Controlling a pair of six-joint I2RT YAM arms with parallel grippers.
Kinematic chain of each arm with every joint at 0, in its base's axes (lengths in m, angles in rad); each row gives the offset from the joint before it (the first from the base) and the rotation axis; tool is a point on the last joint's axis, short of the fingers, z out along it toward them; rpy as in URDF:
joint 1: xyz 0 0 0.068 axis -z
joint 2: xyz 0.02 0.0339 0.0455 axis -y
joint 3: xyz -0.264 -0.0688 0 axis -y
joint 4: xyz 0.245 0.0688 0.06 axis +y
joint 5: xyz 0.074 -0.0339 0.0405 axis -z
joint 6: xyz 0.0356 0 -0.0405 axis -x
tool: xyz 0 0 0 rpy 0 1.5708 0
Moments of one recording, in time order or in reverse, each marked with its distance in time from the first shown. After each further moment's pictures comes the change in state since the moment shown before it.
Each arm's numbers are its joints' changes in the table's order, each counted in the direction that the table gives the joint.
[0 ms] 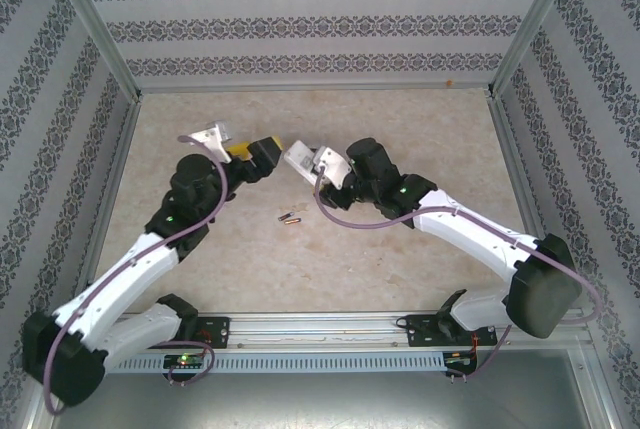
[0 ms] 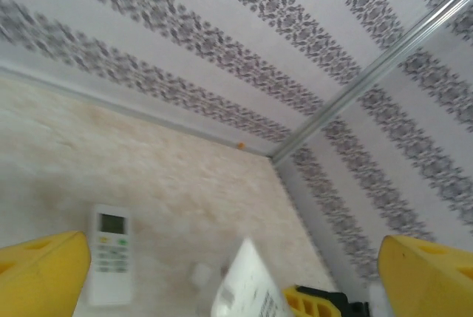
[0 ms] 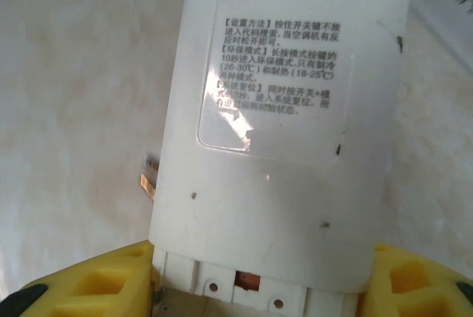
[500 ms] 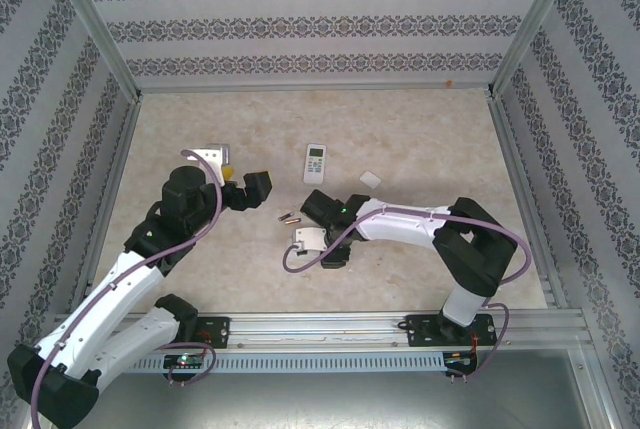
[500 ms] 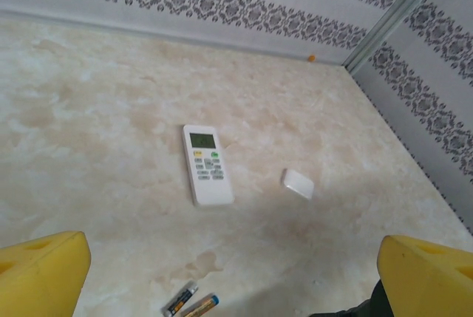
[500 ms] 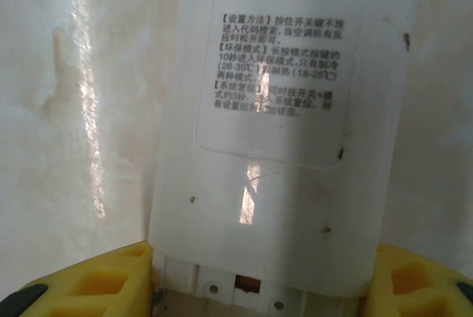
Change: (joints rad) left arm -0.010 0.109 -0.027 0.341 0.022 -0.228; right arm -0.200 -0.364 0.006 0.286 0.062 0.269
